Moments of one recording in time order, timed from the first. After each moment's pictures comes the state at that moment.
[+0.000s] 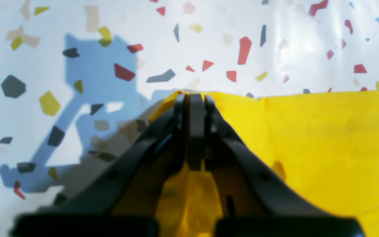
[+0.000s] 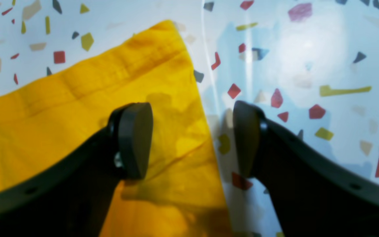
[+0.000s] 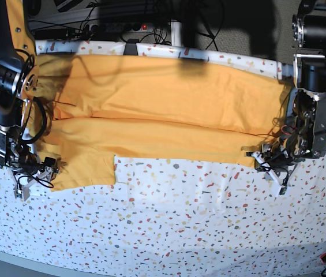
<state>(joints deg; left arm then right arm) -22.2 -15.3 1.3 56.0 -22.1 -21.5 38.3 37.2 23.4 17.9 25.3 0.4 23.9 -25.3</state>
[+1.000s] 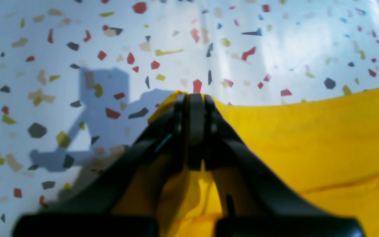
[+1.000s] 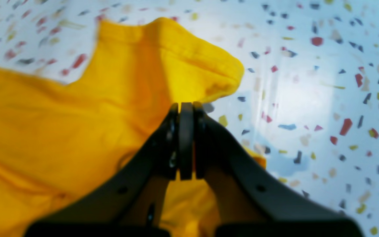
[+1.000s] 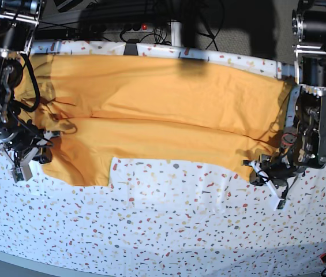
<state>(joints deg) -18.9 -15.5 1.3 72.7 -25.5 -21.4 45.9 4.0 23.0 17.9 90.0 19.9 34.3 -45.4</state>
